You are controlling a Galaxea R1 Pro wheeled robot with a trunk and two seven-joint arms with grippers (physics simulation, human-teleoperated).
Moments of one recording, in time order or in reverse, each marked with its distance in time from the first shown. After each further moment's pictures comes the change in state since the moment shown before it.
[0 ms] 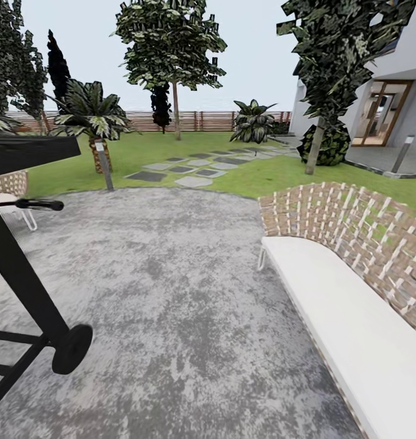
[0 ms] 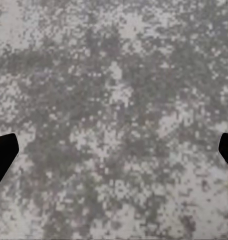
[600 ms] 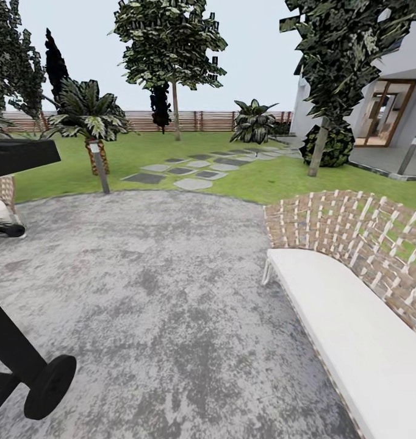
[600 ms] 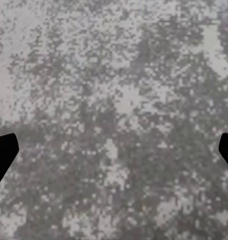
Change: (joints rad) left arm 0.000 0.000 0.000 0.000 0.000 0.000 0.001; right arm 0.000 0.000 0.000 0.000 0.000 0.000 0.000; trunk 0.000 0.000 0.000
